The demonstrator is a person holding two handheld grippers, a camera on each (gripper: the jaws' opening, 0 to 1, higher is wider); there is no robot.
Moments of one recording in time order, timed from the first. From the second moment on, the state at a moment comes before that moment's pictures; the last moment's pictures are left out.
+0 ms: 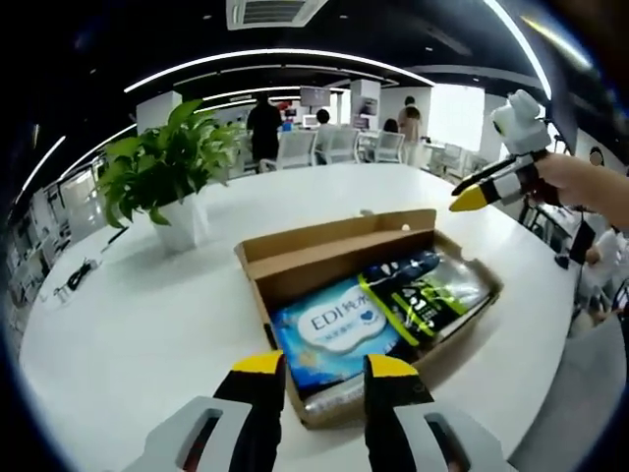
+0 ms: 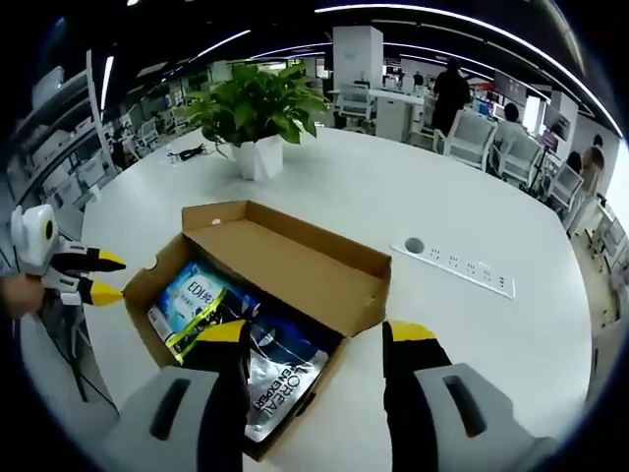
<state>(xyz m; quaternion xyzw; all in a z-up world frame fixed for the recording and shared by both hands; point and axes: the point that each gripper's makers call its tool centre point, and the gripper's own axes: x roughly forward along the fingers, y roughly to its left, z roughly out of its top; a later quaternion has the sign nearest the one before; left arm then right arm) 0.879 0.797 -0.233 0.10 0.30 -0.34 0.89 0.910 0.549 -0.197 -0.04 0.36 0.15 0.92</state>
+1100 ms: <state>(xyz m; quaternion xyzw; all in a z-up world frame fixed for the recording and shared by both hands) 0.870 0.733 -0.246 0.08 0.34 -0.43 0.83 0.888 0.553 -0.218 -0.04 0.38 0.17 0.91</state>
